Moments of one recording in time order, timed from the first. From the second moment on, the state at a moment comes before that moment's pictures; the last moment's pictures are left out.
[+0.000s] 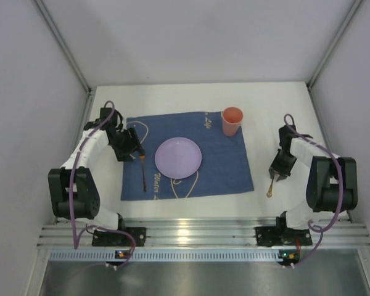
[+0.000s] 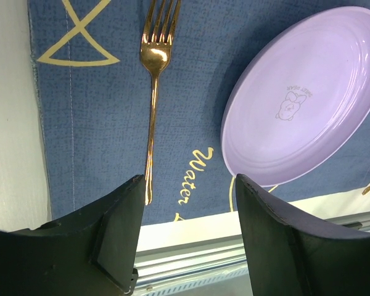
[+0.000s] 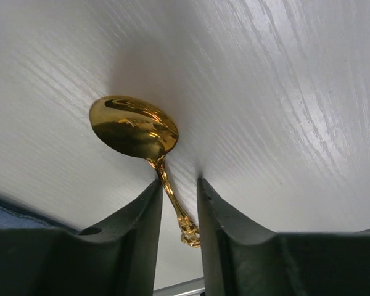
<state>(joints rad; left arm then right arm) 0.02 1.51 1.14 -0.85 0.29 -0.42 -0.05 1.54 0.85 -0.78 0.11 0.54</state>
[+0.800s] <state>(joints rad) 0.02 1.47 1.10 -0.78 0.30 -0.45 0.07 1.62 1.26 -0.93 0.30 0.43</state>
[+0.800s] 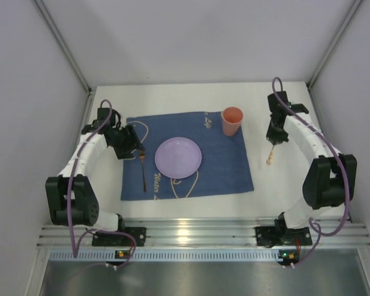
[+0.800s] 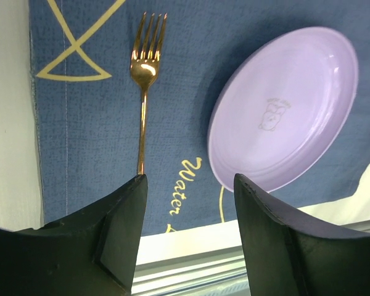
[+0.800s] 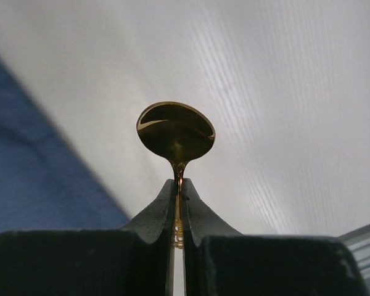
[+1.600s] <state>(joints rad) 0.02 1.22 1.05 -0.82 0.19 -0.50 0.62 1.77 1.48 -0.90 0.15 0.50</state>
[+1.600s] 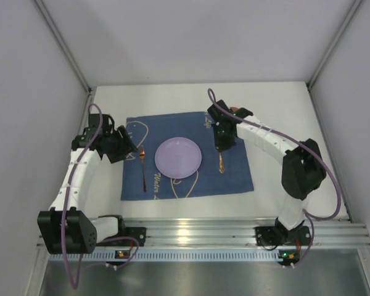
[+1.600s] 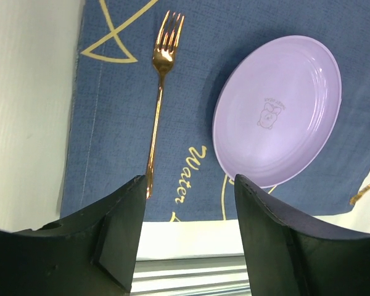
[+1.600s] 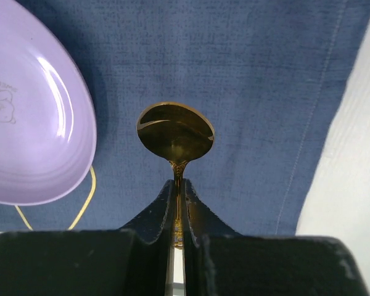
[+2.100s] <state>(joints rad) 0.02 1.15 1.05 -0.91 0.12 -0.50 0.62 2.00 1.51 -0.82 0.11 0.53</state>
